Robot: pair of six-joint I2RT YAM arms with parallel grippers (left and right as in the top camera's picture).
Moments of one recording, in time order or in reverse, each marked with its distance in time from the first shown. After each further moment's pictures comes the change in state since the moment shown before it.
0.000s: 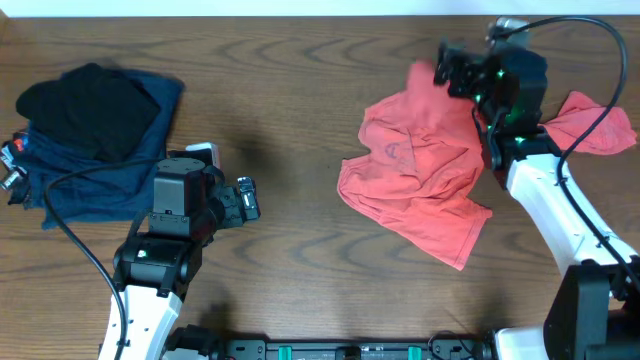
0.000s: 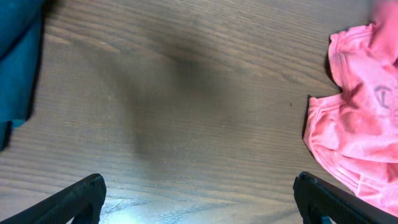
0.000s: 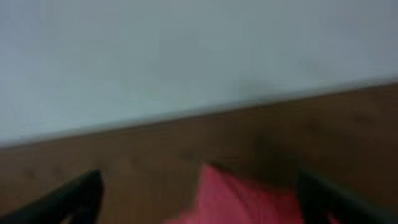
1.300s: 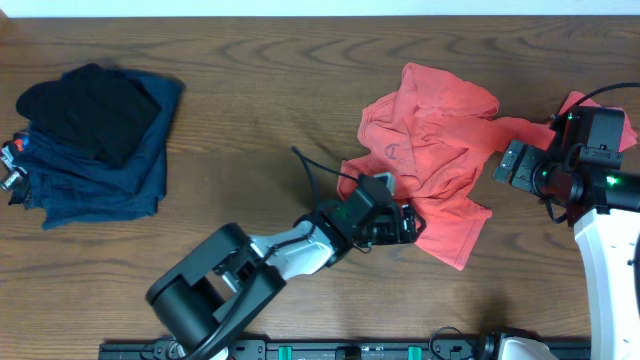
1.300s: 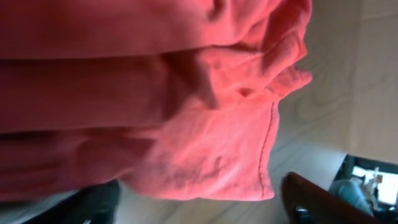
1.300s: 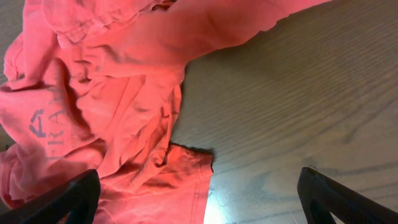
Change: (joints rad) left arm -0.723 0.896 0.027 0.971 0.286 -0.687; right arm -0.249 -0.326 0.022 -1.012 0.024 -0.025
